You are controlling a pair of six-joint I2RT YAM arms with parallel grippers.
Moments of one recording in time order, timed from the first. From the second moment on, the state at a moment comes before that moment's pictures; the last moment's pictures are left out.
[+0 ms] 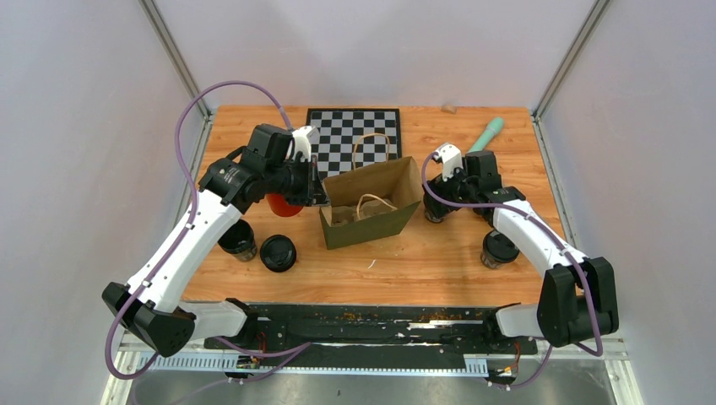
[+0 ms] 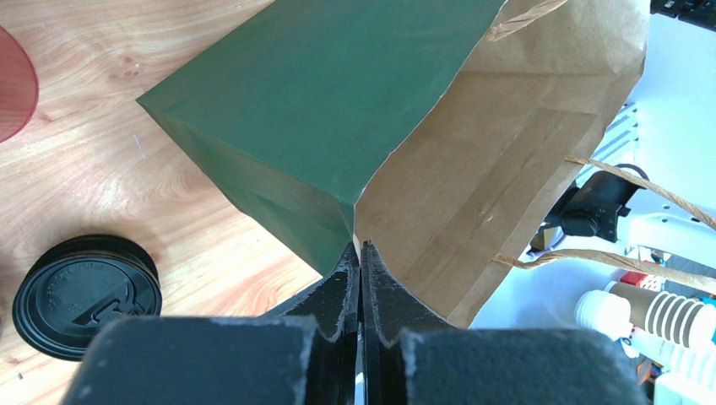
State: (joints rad) left arm -0.53 1.25 1.44 -0.97 0.31 -0.43; right arm 0.24 1.34 0.91 -0.31 -0.27 -0.31
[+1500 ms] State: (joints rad) left arm -0.53 1.26 1.44 -0.97 0.31 -0.43; right arm 0.24 1.39 0.94 -0.29 -0.26 -0.32
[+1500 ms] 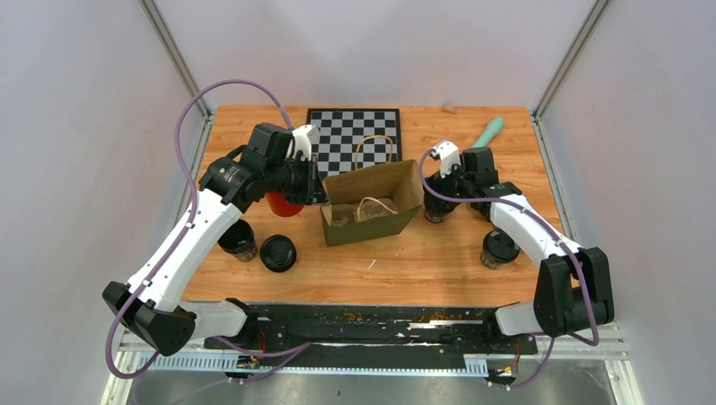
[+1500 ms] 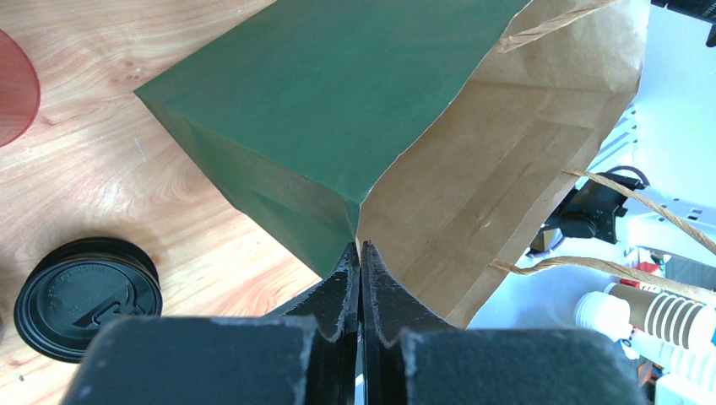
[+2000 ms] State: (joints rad) left arm -0.53 1.26 1.45 -0.97 0.31 -0.43; right arm 0.24 1.40 0.93 -0.28 -0.26 -0.31
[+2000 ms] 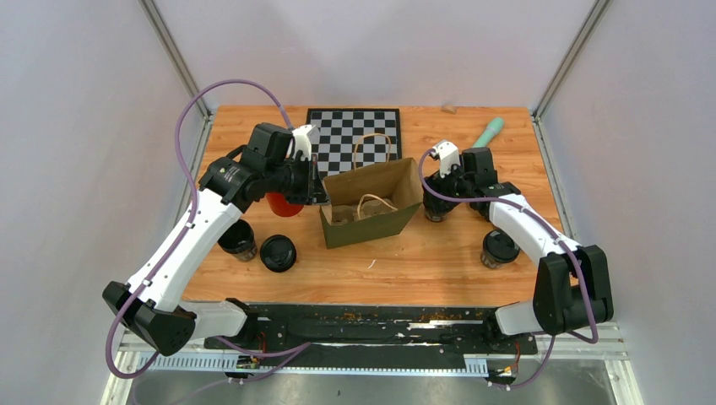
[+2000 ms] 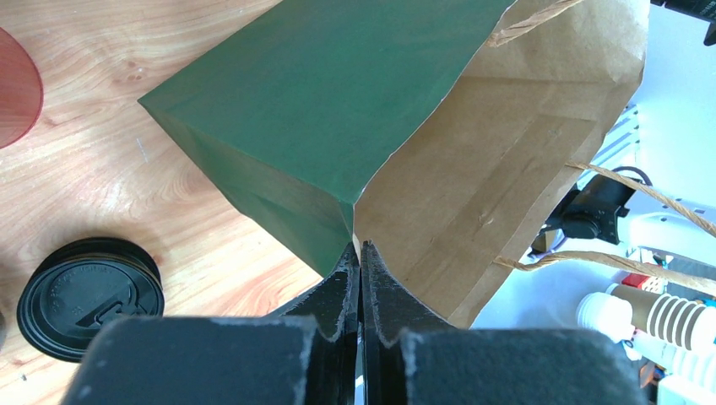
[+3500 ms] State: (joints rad) left arm -0.53 1.27 1.49 -1.03 0.24 -0.42; right arm 0.24 1.32 0.90 -0.32 -0.22 -0.25
